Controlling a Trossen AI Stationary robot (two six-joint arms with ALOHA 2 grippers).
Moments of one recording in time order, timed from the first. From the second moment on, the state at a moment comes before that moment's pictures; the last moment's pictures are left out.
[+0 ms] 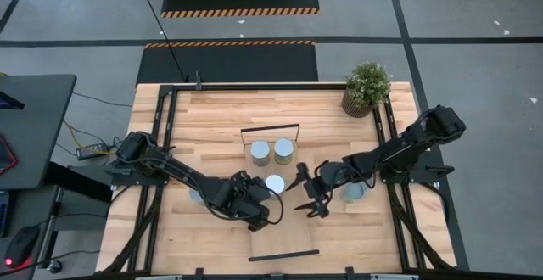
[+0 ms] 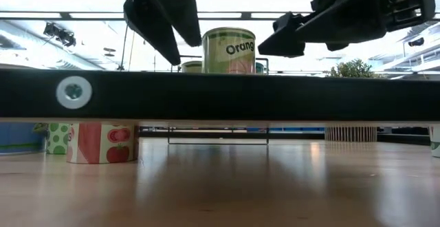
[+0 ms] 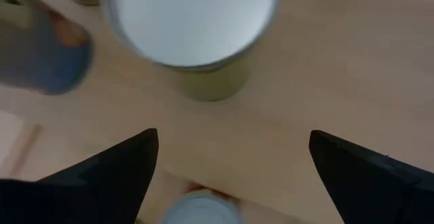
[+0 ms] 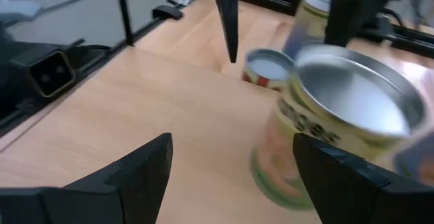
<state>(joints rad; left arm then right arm) -0.46 1.87 1.51 -0.84 -0.40 -0.82 0.31 1.53 0.64 0.46 -0.05 -0.17</state>
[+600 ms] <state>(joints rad) -0.47 1.87 1.50 -0.81 -0.35 -0.79 0.31 1.58 0.73 0.36 0.03 -0.23</state>
